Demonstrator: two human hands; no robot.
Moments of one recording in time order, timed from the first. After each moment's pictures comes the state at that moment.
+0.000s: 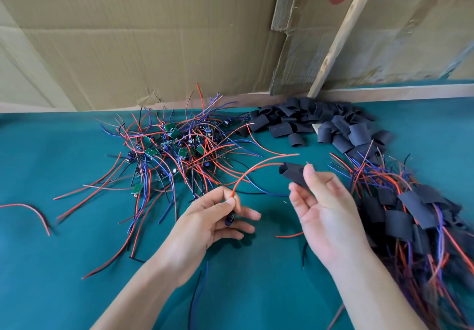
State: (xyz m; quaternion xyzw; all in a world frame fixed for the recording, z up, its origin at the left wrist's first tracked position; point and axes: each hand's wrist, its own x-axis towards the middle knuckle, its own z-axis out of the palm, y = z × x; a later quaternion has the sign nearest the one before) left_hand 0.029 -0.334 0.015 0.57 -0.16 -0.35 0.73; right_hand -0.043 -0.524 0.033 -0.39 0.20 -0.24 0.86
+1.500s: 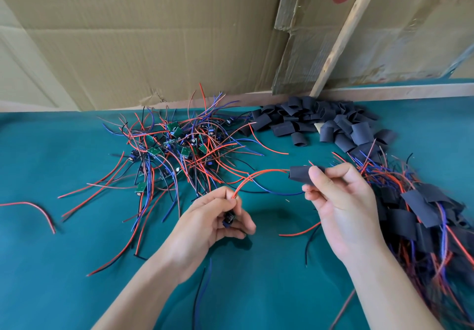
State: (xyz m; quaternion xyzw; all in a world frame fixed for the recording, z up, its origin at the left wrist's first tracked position) left_hand 0.028 -0.335 0.017 0.57 -0.16 -0.34 0.73; right_hand -0.052 -0.548 0.032 -0.51 0.15 -0.27 0.80
